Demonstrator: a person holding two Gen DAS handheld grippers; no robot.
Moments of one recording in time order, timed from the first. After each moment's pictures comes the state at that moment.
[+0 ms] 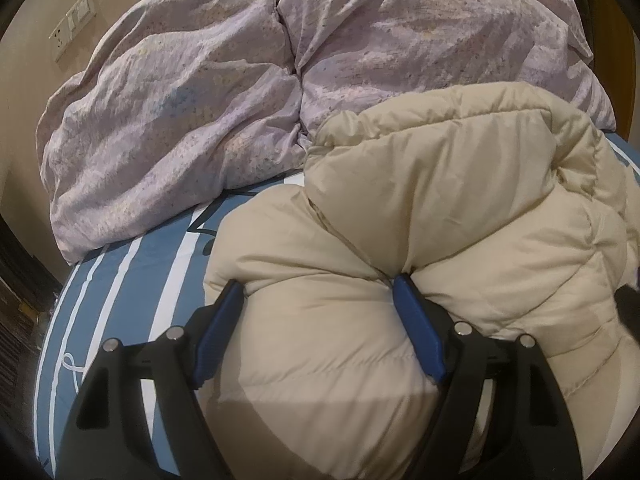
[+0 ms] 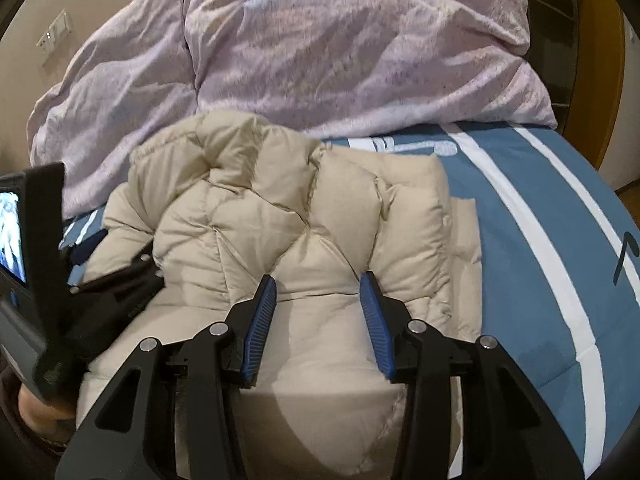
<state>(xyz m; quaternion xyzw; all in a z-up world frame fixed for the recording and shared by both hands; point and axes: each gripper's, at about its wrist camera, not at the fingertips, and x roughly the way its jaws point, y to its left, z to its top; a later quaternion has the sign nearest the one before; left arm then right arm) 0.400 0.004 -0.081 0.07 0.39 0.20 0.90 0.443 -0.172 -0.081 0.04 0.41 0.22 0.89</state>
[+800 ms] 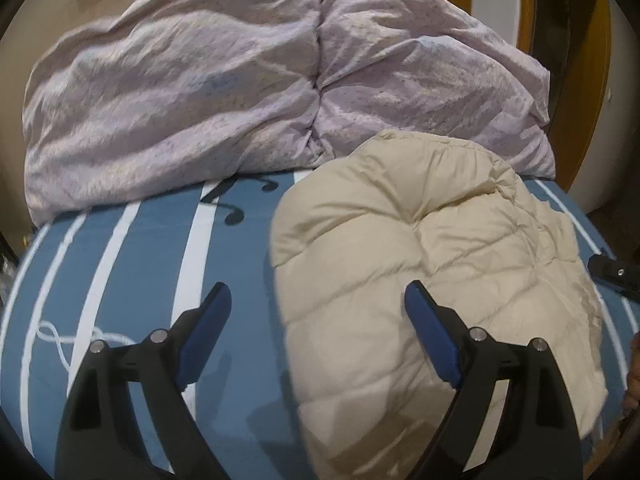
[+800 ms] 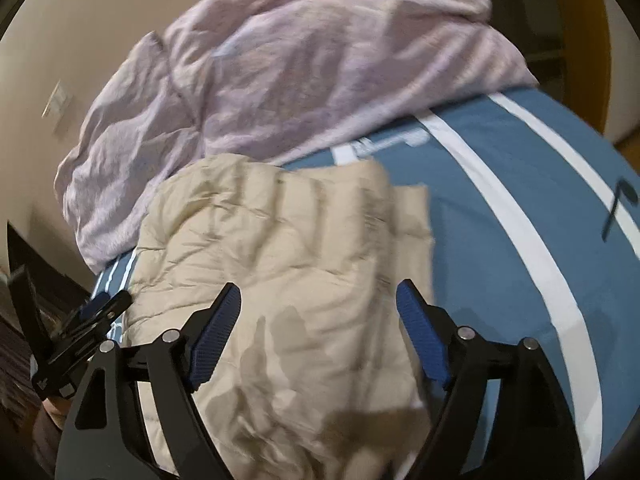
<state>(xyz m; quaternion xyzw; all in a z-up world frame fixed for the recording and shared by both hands) 0.320 0.067 -0.035 -0.05 0.38 0.09 0.92 0.439 -0.246 -0.057 0.17 0.44 0.23 0.85</state>
